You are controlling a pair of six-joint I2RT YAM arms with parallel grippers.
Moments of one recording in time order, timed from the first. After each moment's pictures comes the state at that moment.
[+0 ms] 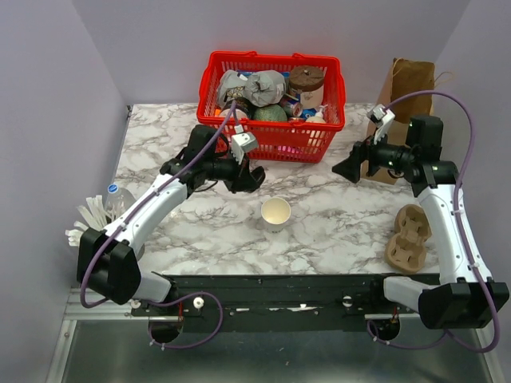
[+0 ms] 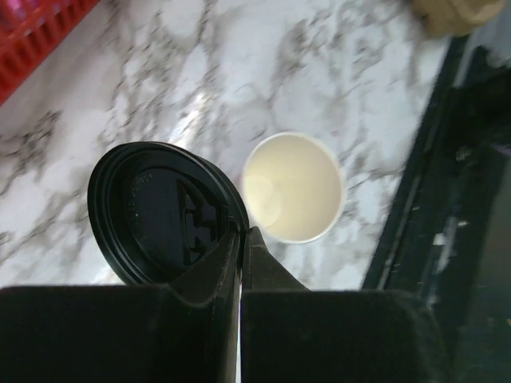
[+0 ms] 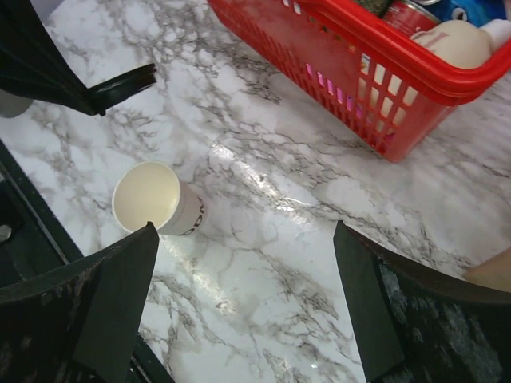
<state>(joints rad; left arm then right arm) -0.44 1.39 1.15 -0.45 0.70 0.17 0.00 1.17 1.25 -0.65 -0.79 -0.22</state>
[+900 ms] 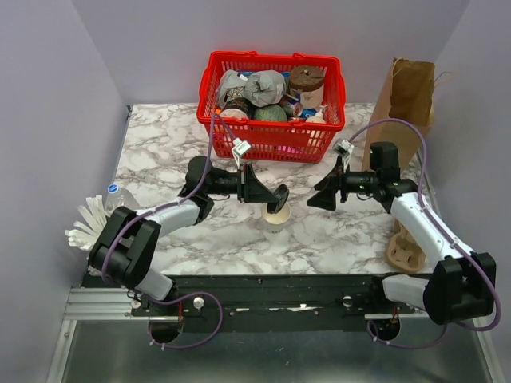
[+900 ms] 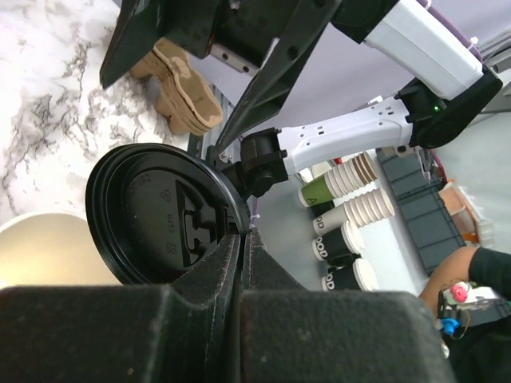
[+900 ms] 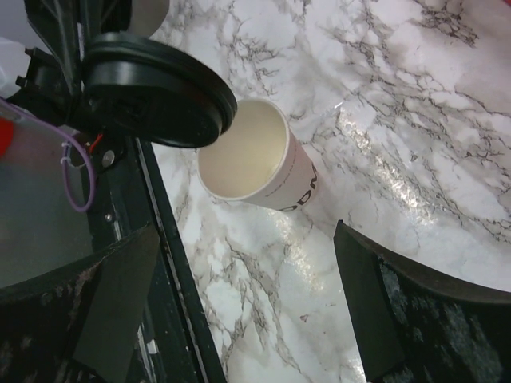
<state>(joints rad) -0.48 1.49 0.70 0.95 1.11 -1.07 0.16 1.22 0.86 -0.36 -1.05 -0.15</state>
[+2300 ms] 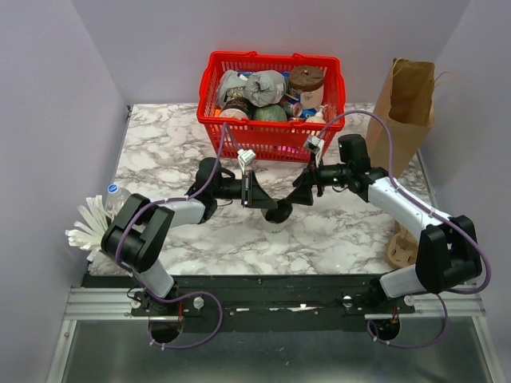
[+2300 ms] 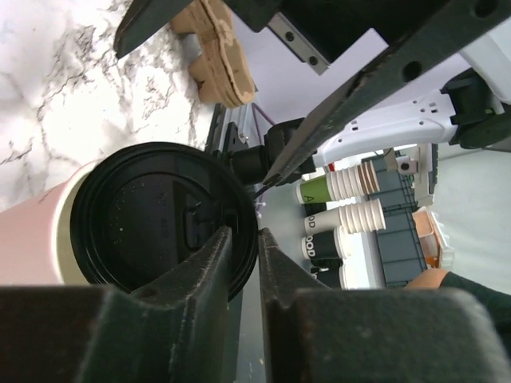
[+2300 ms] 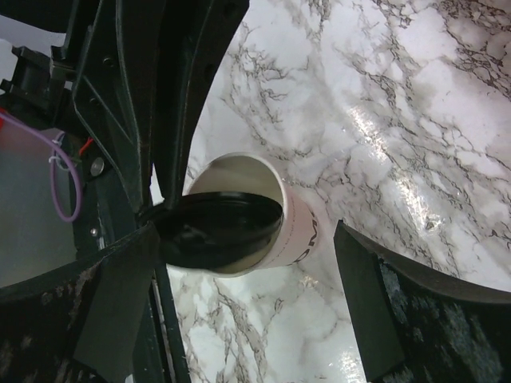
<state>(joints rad) -0.48 1.64 0.69 0.88 1.10 -1.07 0.35 1.44 0.96 -0.18 -0.96 -0.08</state>
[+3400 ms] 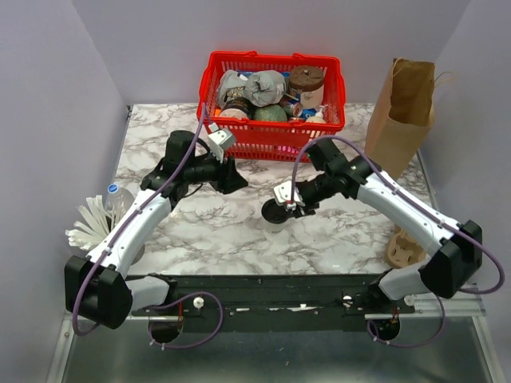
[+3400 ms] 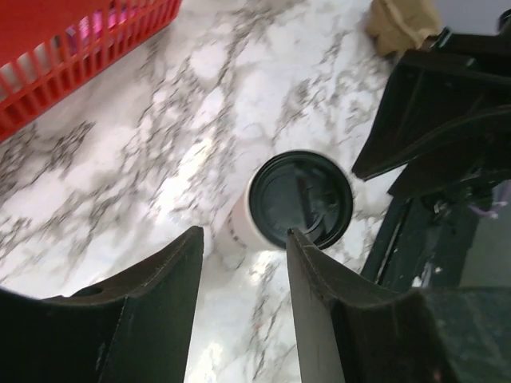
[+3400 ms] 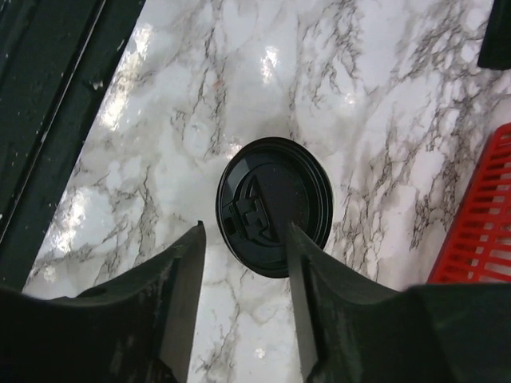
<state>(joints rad) -0.36 1.23 1.02 -0.27 0.74 -0.04 0.64 1.38 1.23 -0.87 -0.74 -1.22</state>
